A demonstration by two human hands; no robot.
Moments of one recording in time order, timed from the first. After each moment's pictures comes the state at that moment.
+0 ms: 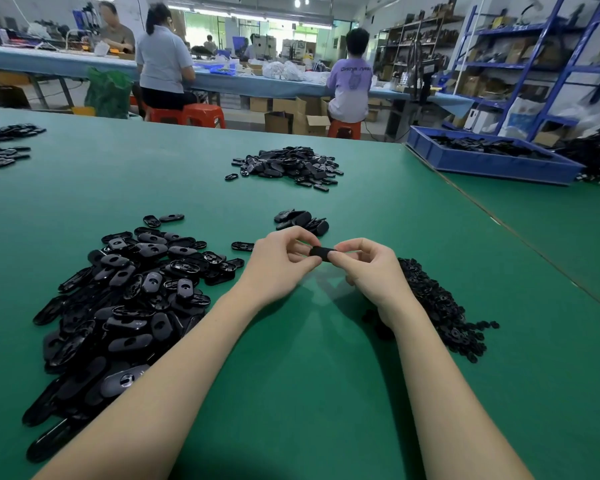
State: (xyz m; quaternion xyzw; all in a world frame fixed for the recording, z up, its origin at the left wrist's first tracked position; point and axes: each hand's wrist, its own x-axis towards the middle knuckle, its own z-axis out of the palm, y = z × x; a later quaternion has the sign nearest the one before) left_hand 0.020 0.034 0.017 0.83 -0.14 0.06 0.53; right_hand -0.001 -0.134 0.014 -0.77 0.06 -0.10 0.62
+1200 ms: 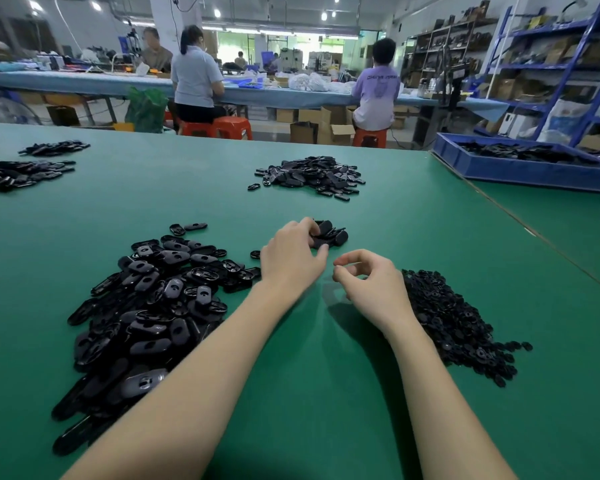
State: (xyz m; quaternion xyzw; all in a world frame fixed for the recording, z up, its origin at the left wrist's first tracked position) left_hand 0.055 0.021 0.013 0.92 -0.06 0.23 0.31; right_hand -0.001 -0.119 0.010 -0.85 0.03 -0.12 0.51
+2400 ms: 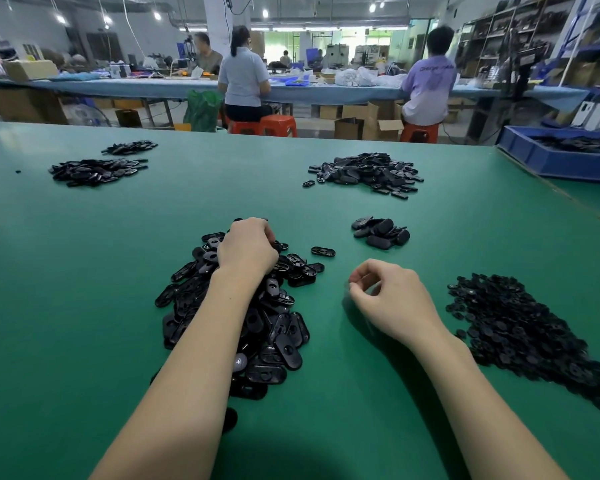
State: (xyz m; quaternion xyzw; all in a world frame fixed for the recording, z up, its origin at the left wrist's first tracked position) left_hand 0.032 0.161 0.039 0.95 0.14 0.13 0.23; right_hand -0.003 -0.064 -0.002 -0.94 -0.08 -0.10 0.33
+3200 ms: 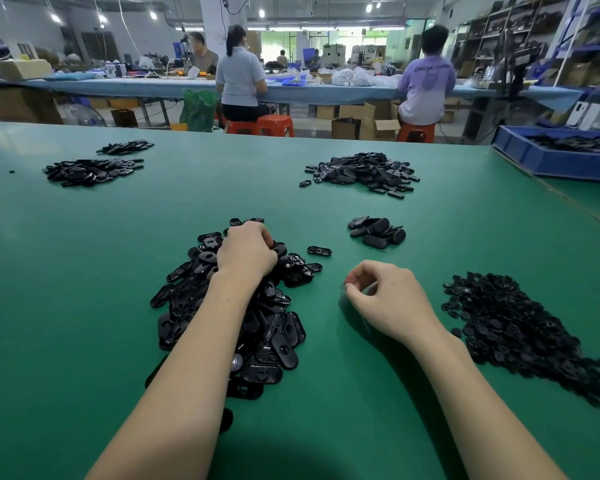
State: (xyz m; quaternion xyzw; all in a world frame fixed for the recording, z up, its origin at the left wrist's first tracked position) left_hand 0.037 0.161 0.030 0.95 0.14 0.12 0.27; right_hand -0.003 -0.066 -0.001 -0.94 -0.09 -0.08 0.33
